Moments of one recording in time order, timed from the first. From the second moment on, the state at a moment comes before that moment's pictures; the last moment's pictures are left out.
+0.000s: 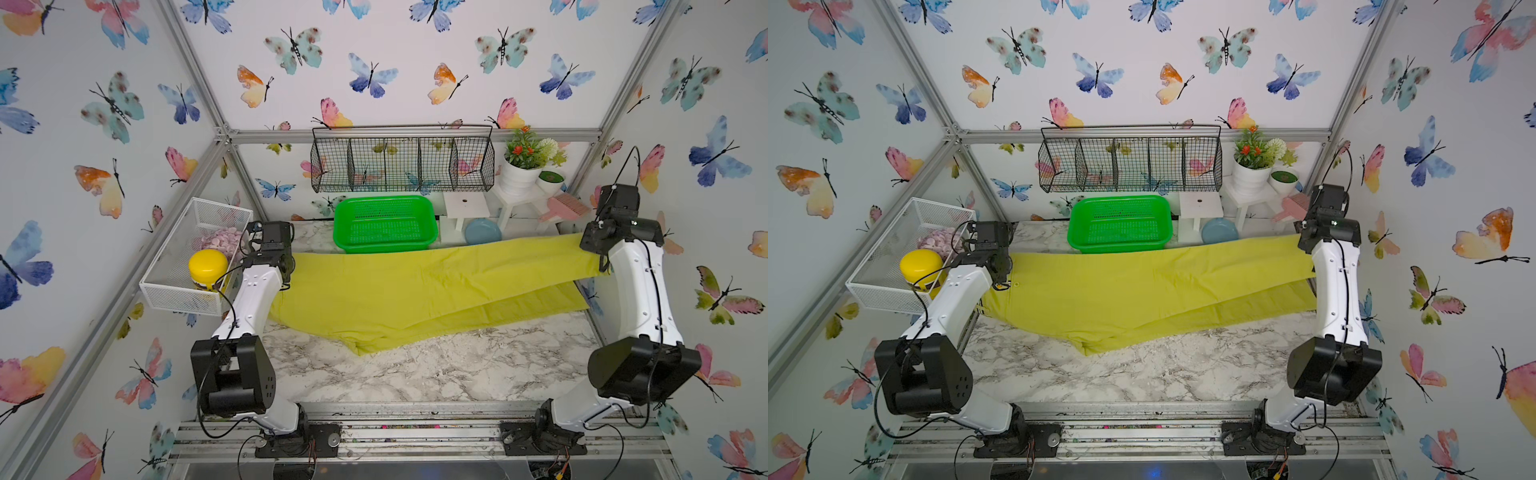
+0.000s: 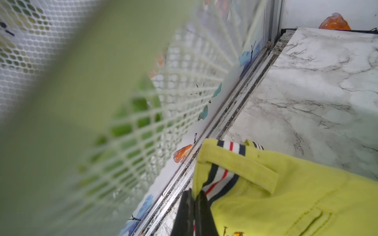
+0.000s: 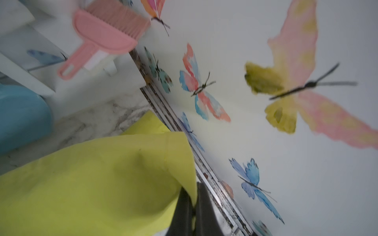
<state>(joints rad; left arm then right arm) 0.06 1.54 1.33 -0.65 -0.73 -0.19 -0.18 1.56 1.71 -1.03 0.51 0.12</state>
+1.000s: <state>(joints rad) 0.08 1.60 1.36 -0.57 -0.69 -0.10 -0.31 1.85 1.79 -1.01 0.56 0.12</state>
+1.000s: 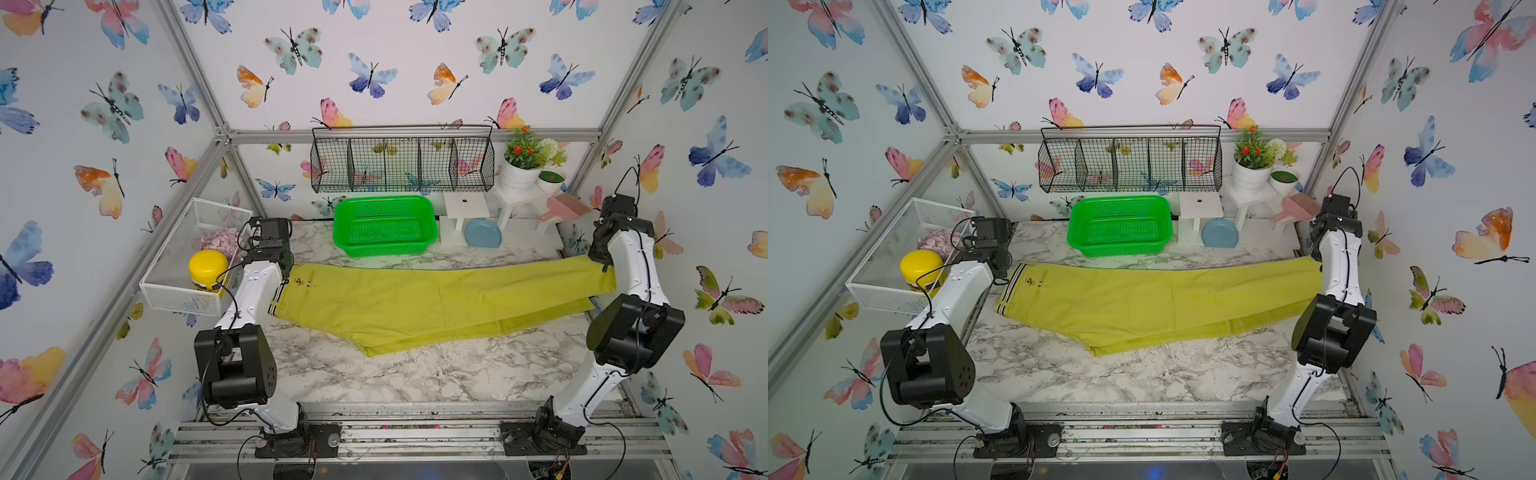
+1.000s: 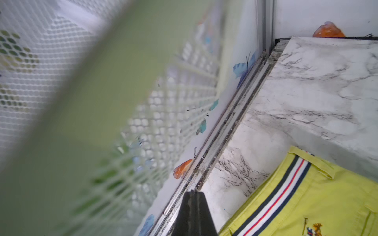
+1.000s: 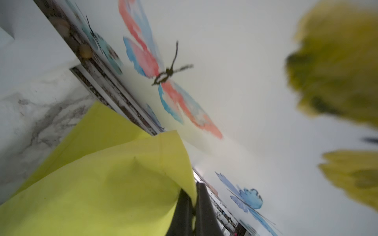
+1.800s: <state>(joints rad) -0.04 1.53 0.93 -0.68 -0.41 -0.49 -0.26 1.56 1.50 -0.92 0.47 0.12</state>
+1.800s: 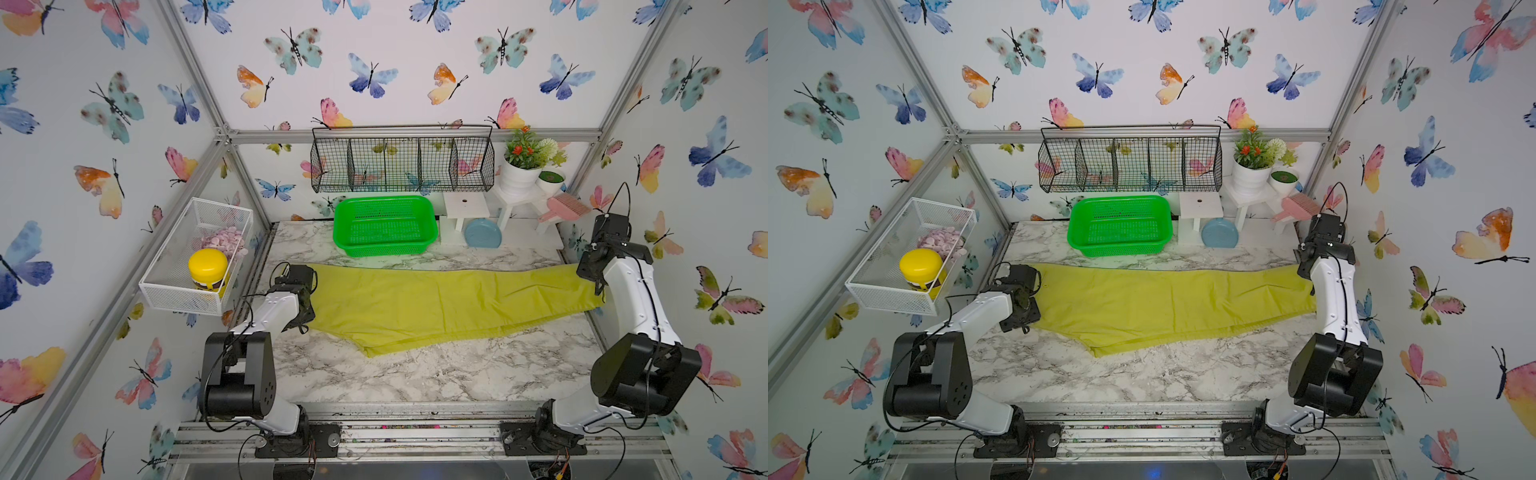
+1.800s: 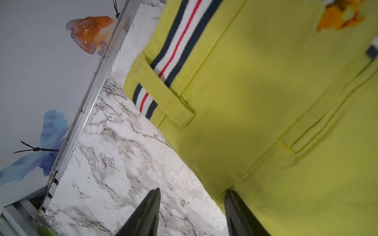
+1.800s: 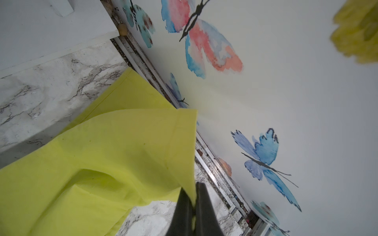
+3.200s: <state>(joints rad) -0.11 1.62 0.98 -0.59 -0.39 -0.86 -0.26 1.65 1.50 -0.90 0.37 0.13</state>
